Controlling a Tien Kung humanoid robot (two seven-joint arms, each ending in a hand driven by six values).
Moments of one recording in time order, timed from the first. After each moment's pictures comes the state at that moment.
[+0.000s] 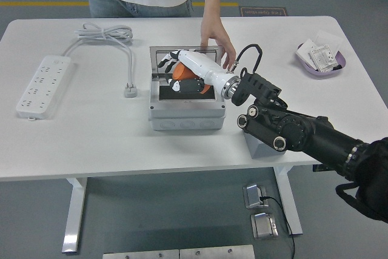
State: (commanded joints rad) left arm -0.19 0.30 -0.23 -0.19 0.28 0.02 0.16; right arm 0.92 -0.06 0.40 0.73 -1.40 -0.23 0.27
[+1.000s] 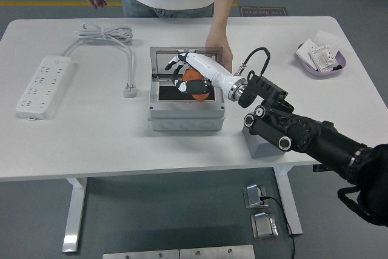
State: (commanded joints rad) left arm -0.20 0.30 -0.24 -0.19 0.31 0.01 0.17; right arm 0.89 -0.07 0.45 0.70 -1.38 -0.17 0.31
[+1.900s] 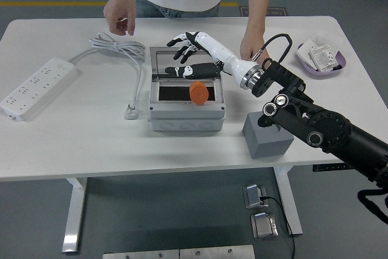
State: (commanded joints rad) left arm -0.17 0.30 -0.23 -0.19 0.28 0.01 0.16; right arm 0.85 -0.23 0.62 1.07 -1.29 -0.09 0.21
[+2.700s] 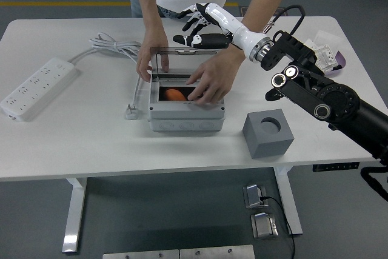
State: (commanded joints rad) left arm -0.16 0.30 -0.28 -0.19 0.33 0.01 0.18; right arm 0.97 -0.23 0.60 0.90 -1.23 -0.05 0.20
